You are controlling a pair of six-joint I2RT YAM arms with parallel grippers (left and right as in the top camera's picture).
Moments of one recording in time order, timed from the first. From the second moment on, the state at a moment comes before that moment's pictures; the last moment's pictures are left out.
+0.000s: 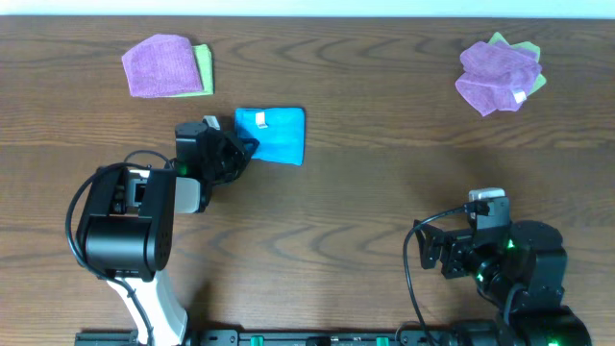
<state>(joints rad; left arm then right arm) -0.07 1.99 0.72 0.61 0.58 -1.09 0.06 0.51 0.68 -0.88 -0.24 0.10</state>
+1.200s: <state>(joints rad) 0.18 2.07 1.65 -0.10 0.55 -0.96 0.06 0.51 0.68 -0.88 -0.24 0.10</state>
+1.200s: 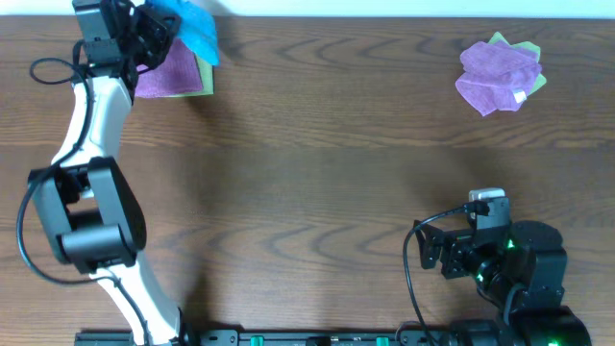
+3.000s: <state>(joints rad) 0.26 2.24 1.76 -0.43 0.38 -0.74 0.06 0.51 0.68 -0.88 -0.24 0.10</state>
